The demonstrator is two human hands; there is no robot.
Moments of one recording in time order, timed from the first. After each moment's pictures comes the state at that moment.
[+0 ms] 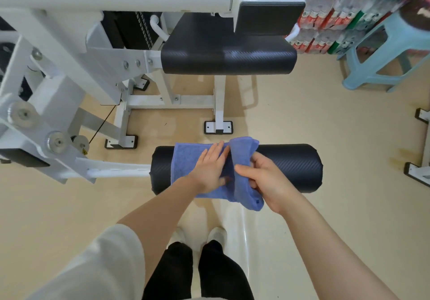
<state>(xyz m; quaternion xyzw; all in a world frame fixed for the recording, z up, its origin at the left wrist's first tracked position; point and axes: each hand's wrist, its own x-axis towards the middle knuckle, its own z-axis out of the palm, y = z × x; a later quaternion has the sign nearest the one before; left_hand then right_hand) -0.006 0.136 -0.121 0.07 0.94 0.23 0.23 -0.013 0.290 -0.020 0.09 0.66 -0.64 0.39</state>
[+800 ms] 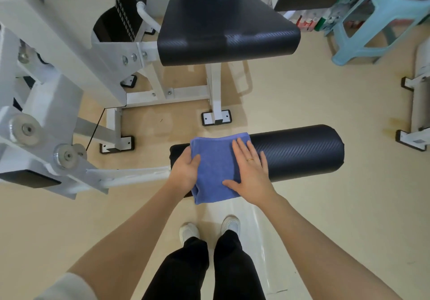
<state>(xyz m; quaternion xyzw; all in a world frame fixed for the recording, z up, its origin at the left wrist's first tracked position) 0.028 0.048 -0.100 -0.25 0.73 0.60 0.19 0.018 0.216 -0.096 -0.13 0.94 -0.18 0.24</state>
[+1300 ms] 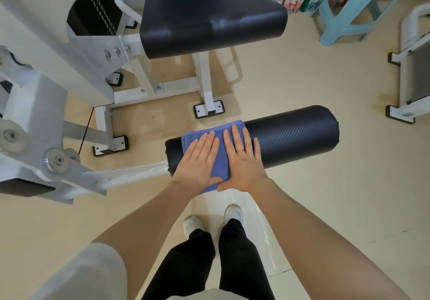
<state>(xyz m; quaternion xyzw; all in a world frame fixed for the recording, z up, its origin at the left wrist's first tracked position) 0.032 0.050 -0.132 0.23 0.96 -0.02 0.13 0.021 0.204 -0.117 -0.13 0.96 -0.07 0.24</state>
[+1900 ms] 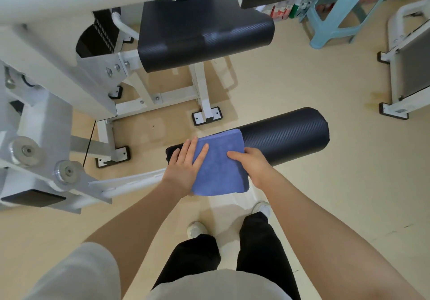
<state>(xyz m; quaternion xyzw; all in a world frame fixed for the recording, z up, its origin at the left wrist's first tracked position) 0.031 0.032 -0.107 0.18 0.95 -0.06 0.26 0.010 0.217 -0.092 0.29 0.68 -0.60 0.30</state>
